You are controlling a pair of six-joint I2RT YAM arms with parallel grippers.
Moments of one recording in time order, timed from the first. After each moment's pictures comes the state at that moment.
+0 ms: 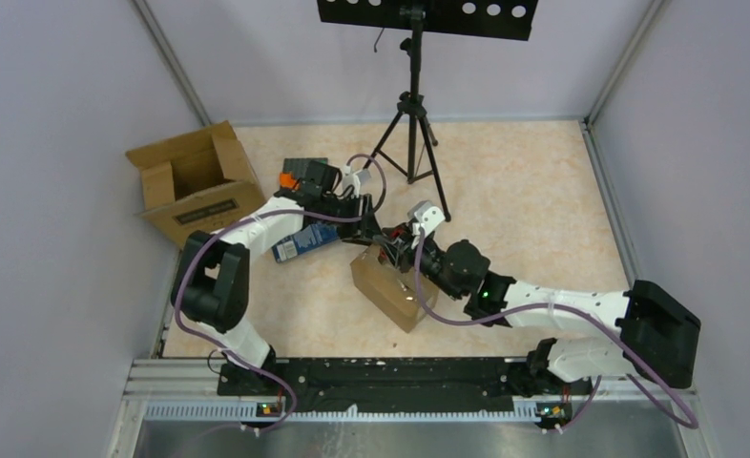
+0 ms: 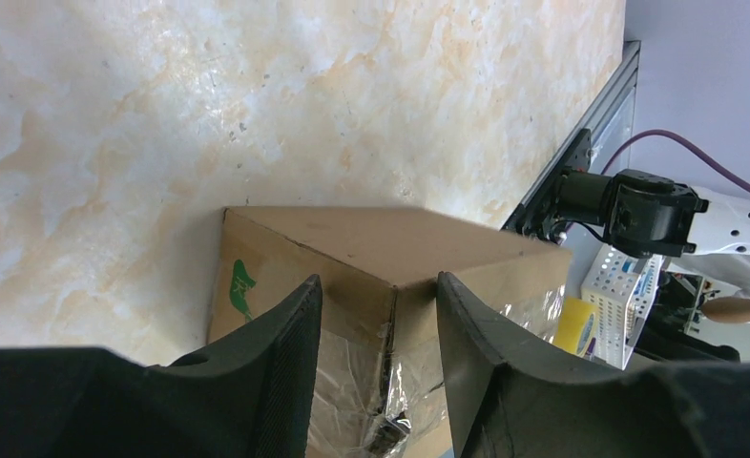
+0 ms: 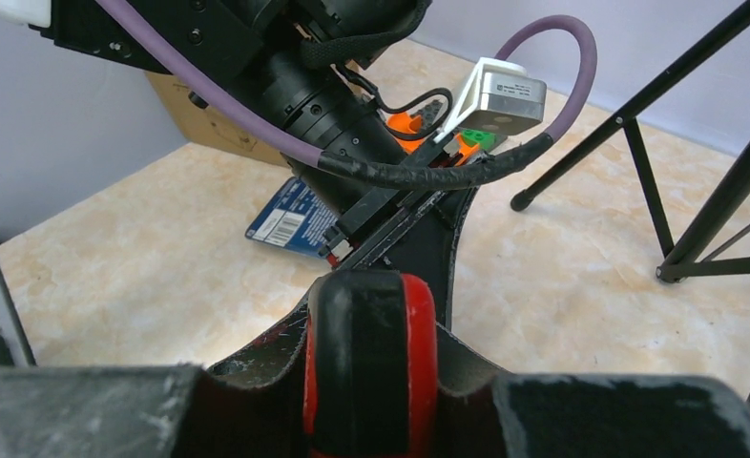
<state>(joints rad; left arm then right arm) -0.39 1.66 1.11 -0.40 0.76 -0.38 1.07 1.23 0.62 0.66 0.24 0.06</state>
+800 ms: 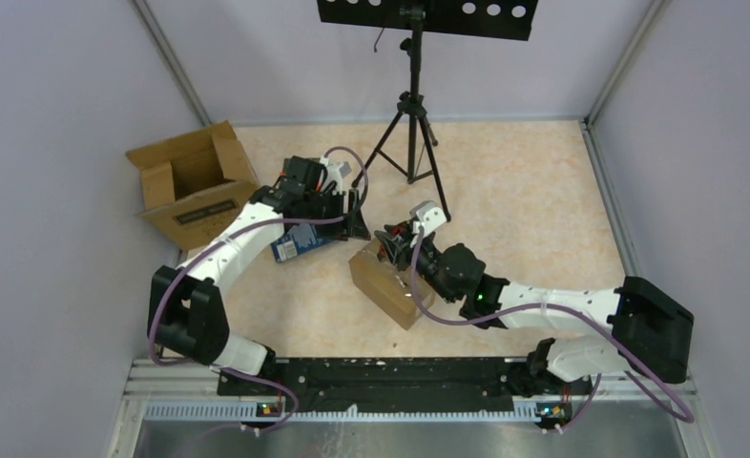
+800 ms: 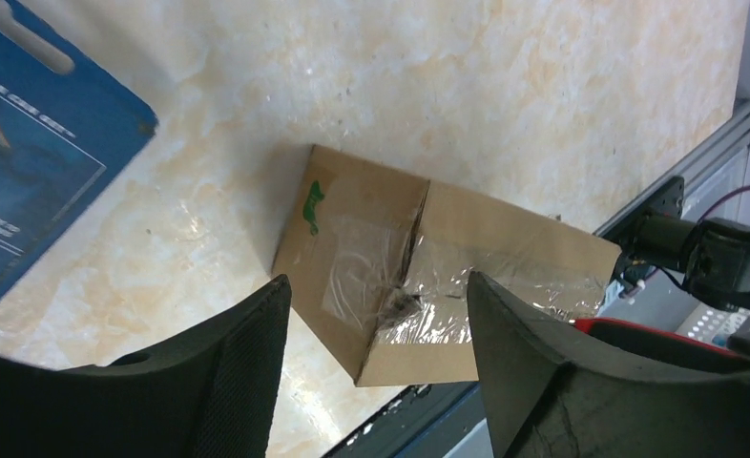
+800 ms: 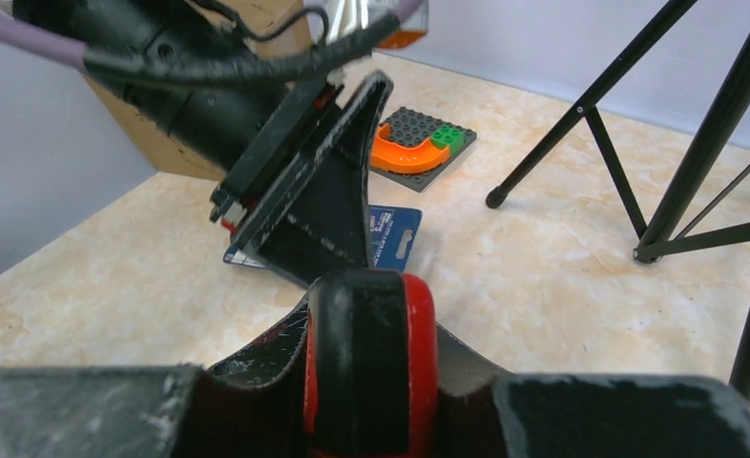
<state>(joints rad) -0.38 1.47 1.17 -0.61 0.47 -0.34 1.11 1.28 0.62 0.73 0.40 0.10</state>
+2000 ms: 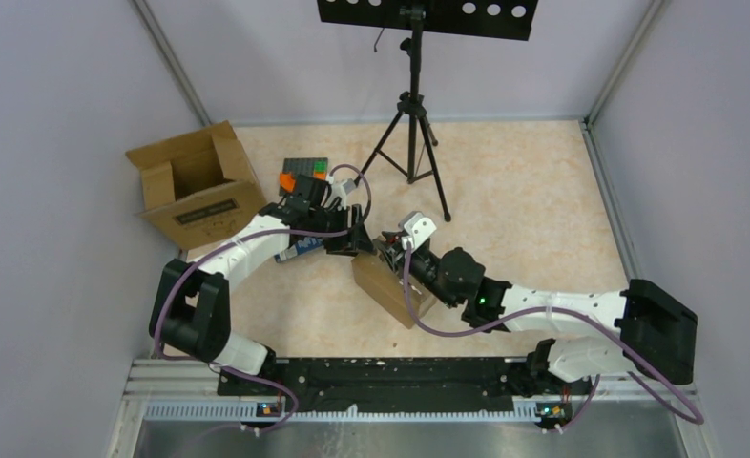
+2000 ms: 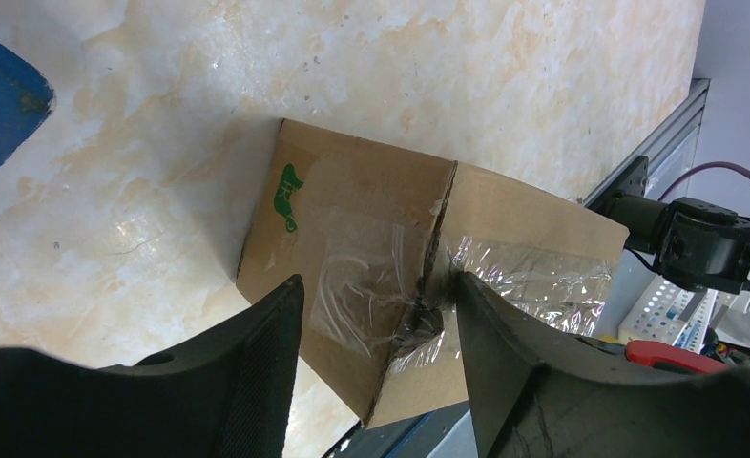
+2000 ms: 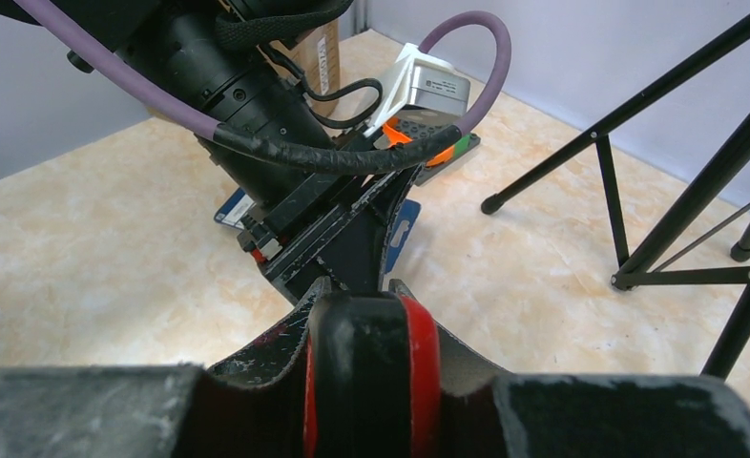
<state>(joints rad) -0.39 1.48 0.97 -0.43 0.58 -0.41 1.14 1.25 0.62 0.67 0.36 -0.06</state>
